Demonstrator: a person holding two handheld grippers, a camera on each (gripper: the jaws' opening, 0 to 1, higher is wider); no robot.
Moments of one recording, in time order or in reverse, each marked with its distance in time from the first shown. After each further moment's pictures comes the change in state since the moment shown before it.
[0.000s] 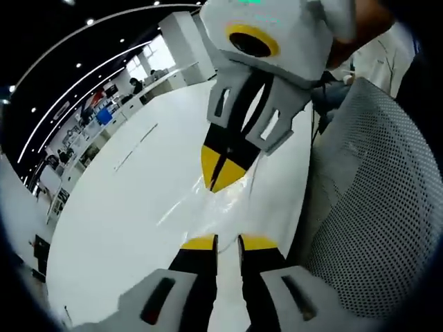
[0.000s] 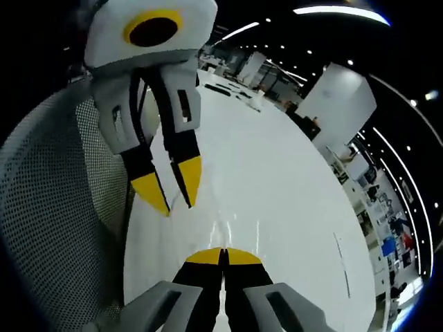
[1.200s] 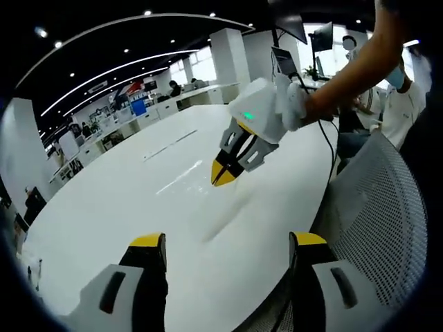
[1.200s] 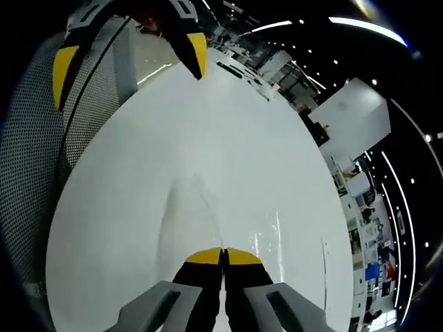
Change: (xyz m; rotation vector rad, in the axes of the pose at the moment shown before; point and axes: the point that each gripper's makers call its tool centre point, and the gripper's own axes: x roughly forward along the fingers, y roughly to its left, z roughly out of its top) left arm -0.034 0.028 -0.008 -0.249 -0.126 0.061; right arm 0.051 -0.060 -0.040 -0.136 0.070 -0.001
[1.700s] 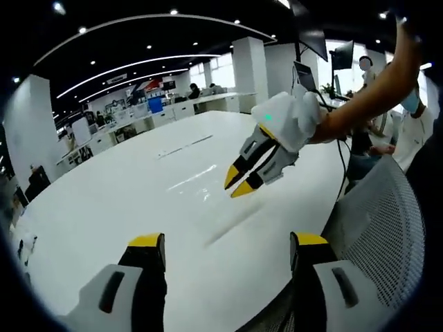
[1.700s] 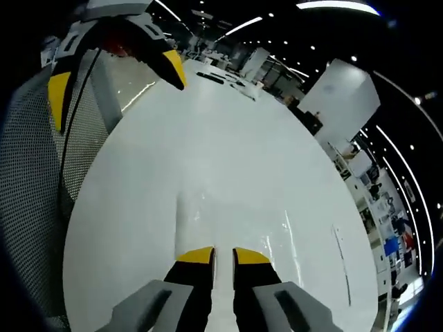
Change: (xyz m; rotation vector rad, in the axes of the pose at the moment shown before) left arm -0.007 0.020 0.006 -0.116 -0.073 0.057; right arm -0.005 0.004 0.008 0.204 -0.051 0.032
